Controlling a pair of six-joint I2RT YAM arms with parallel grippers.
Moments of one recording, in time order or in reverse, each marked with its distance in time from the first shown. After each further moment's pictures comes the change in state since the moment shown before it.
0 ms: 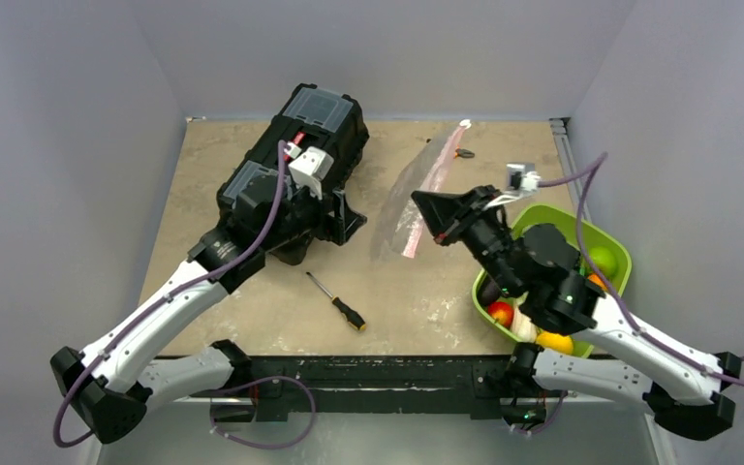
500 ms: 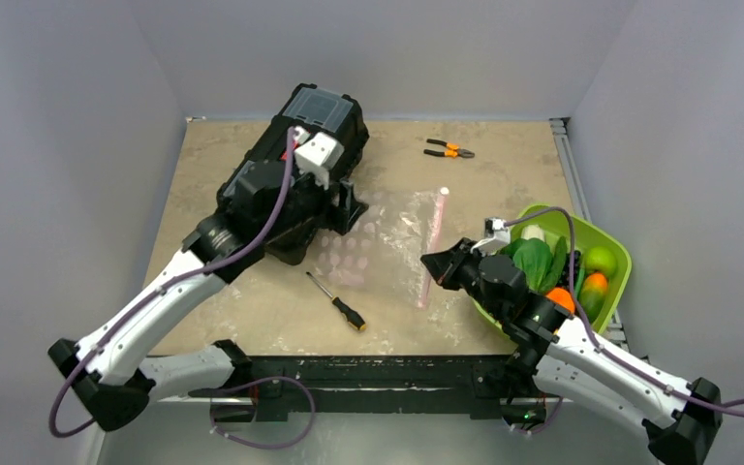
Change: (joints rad) left arm -0.051 -0.043 0.101 -0.079 -0.131 0.156; right arm -0.171 -0.178 -0.491 -0.033 -0.184 0.353
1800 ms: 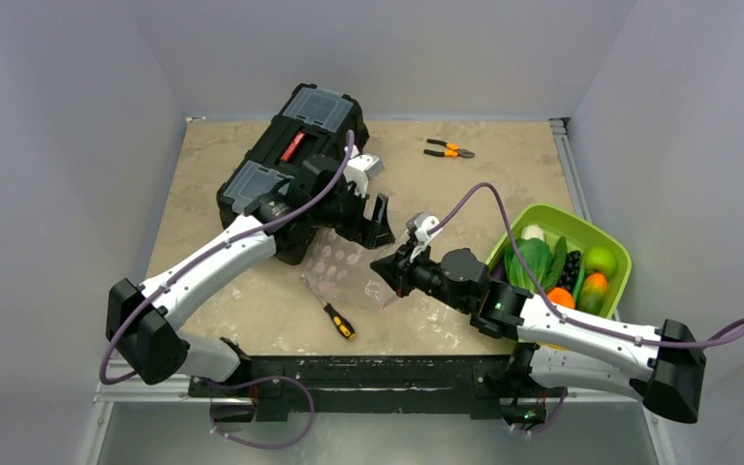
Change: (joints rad) left arm 0.008 0.376 0.083 -0.106 0.300 -0.156; right arm 0.199 0.294 0.120 0.247 -0.141 -0.556
